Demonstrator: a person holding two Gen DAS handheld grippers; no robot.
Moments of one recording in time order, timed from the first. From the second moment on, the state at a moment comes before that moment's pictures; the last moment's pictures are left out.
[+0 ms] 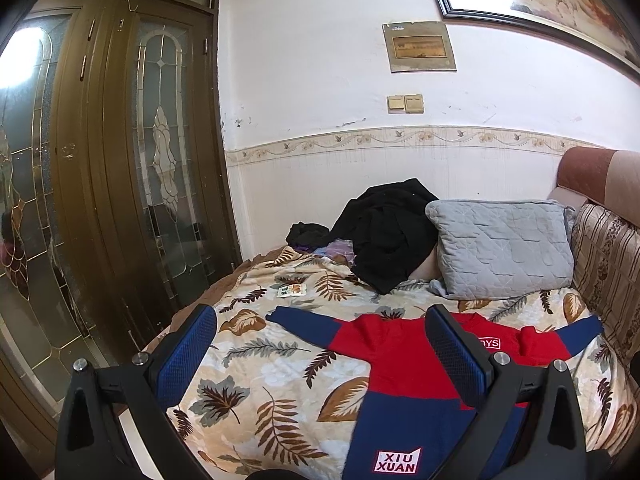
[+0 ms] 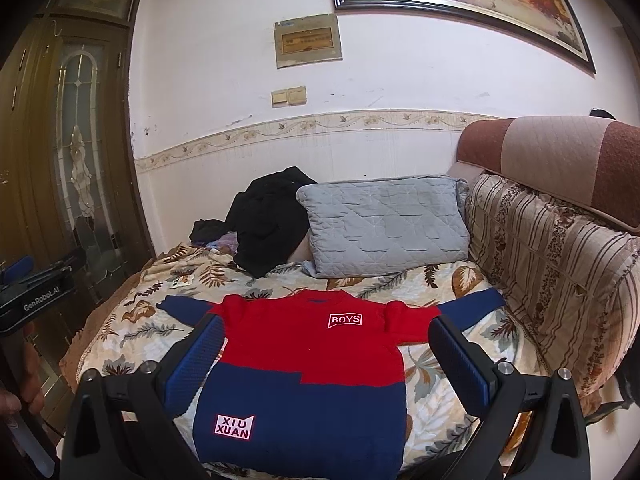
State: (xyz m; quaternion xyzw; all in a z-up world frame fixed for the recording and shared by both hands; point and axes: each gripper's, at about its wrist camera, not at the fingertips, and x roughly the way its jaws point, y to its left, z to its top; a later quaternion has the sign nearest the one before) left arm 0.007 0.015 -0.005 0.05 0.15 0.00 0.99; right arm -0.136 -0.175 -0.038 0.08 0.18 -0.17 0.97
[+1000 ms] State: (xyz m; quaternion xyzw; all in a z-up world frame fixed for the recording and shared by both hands) left arm 0.013 0.017 -0.005 0.05 0.16 0.00 0.99; right arm -0.119 -0.175 -0.039 0.08 0.19 -0.16 0.97
